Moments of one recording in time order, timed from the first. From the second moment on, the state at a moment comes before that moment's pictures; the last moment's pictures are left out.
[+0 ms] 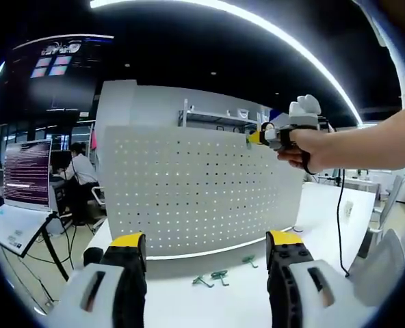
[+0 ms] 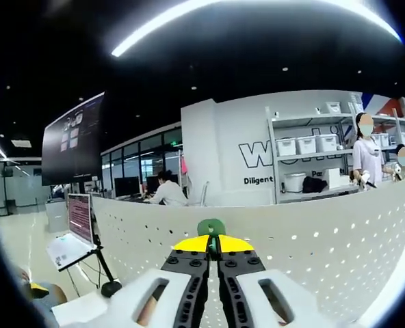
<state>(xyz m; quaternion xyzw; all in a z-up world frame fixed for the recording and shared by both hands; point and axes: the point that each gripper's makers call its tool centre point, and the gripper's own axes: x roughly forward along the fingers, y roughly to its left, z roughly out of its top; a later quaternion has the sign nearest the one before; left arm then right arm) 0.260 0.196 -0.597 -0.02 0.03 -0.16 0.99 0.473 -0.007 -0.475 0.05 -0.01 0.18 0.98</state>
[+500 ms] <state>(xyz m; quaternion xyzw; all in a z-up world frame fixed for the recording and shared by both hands) 0.260 0.209 -0.602 -0.02 0.04 -0.15 0.99 0.486 -0.008 -0.488 0.07 0.00 0.17 0.98</state>
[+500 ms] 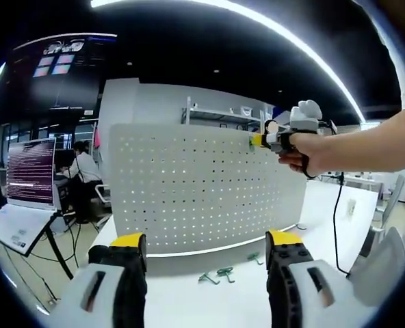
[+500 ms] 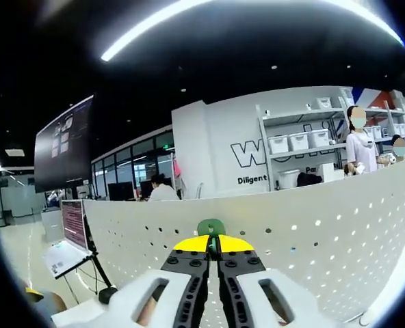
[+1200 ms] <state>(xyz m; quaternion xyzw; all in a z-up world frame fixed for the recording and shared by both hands) 0.259 0.219 -0.605 -0.02 0.05 -0.14 0.99 0.497 -0.009 -0.500 0.09 -0.01 0.13 0.99</state>
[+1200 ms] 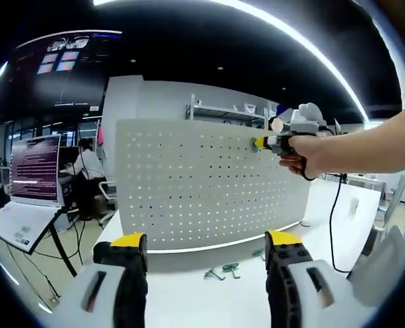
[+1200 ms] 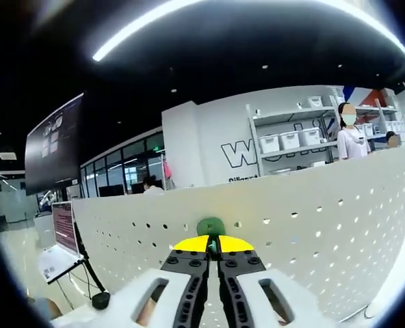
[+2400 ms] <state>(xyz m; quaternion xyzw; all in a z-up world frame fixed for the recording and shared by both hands) 0.254 0.222 -0.609 -0.05 0.06 -0.15 0.99 0.498 -0.008 -0.505 0.15 -0.02 0.08 0.98</state>
